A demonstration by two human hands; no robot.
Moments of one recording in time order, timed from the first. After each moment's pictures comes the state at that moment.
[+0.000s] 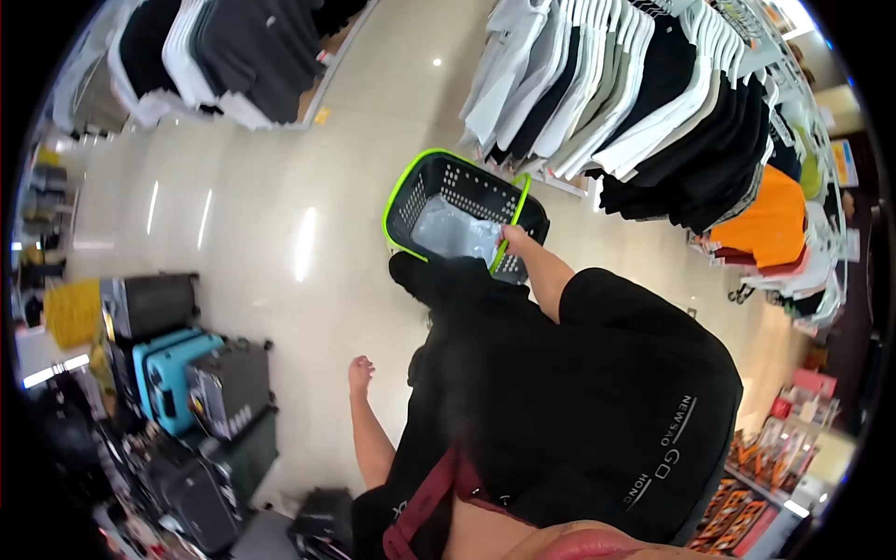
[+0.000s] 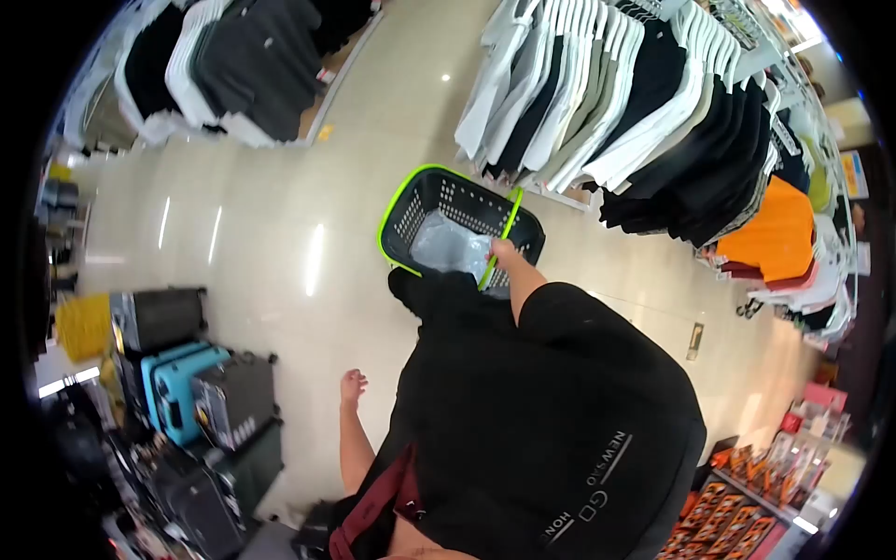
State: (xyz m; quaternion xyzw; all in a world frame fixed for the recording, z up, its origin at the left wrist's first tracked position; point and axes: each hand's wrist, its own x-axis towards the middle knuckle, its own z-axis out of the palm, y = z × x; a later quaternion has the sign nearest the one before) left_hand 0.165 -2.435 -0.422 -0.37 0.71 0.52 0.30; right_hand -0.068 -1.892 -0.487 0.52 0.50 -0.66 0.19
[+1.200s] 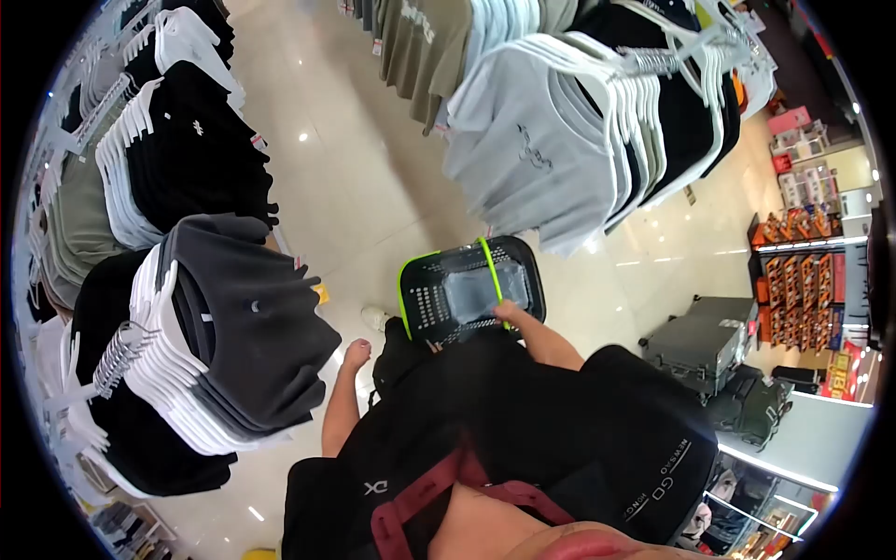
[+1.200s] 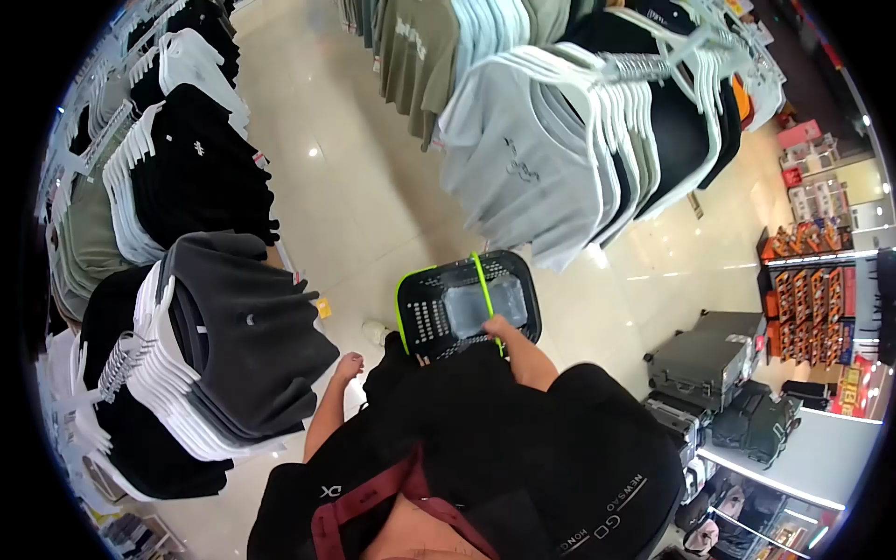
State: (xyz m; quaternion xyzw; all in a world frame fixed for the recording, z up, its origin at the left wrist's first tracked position) left_hand -0.812 -2.468 -0.456 0.20 0.80 0.21 0.52; right_hand -0.464 -2.137 -0.426 0.60 0.60 -0.47 0.24
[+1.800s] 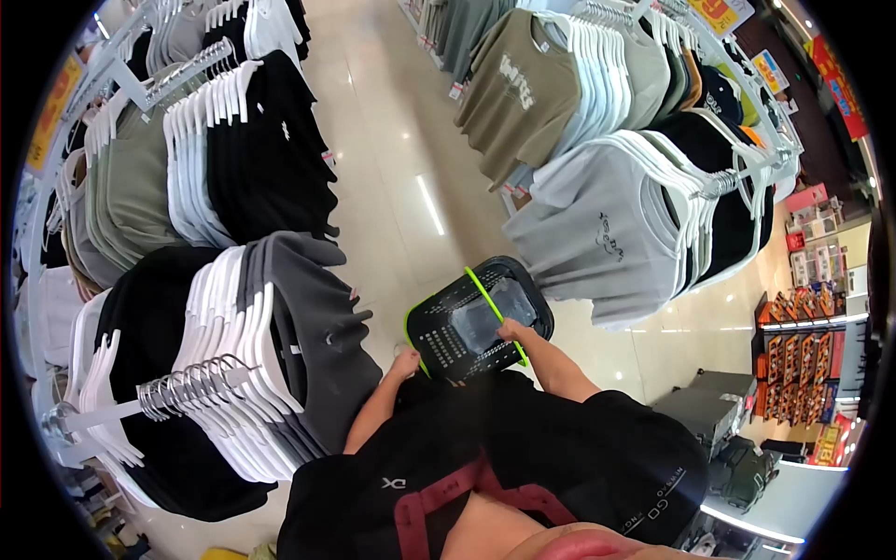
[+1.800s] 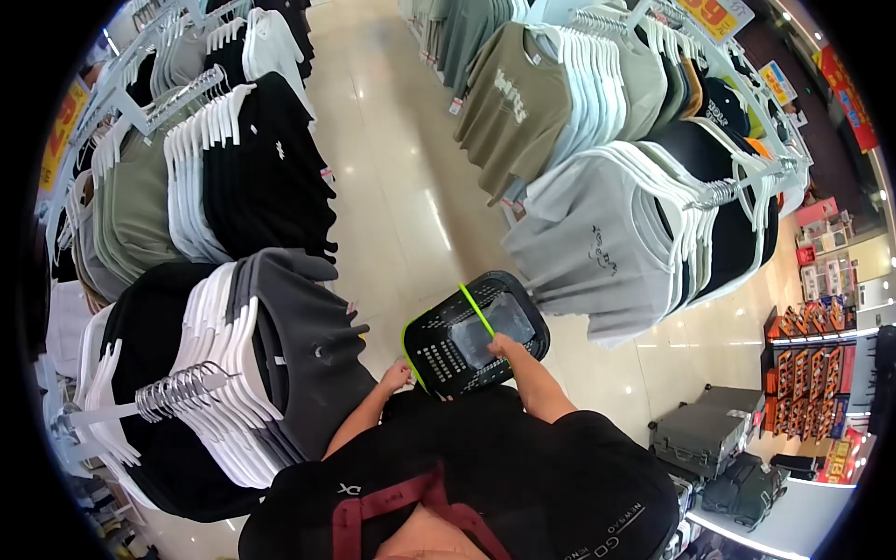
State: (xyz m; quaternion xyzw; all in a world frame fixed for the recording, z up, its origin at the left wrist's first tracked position) left_hand -0.898 -2.414 -0.460 0.20 0.75 0.33 0.54; right_hand -0.693 -2.111 -0.415 0.45 0.73 -0.38 0.36
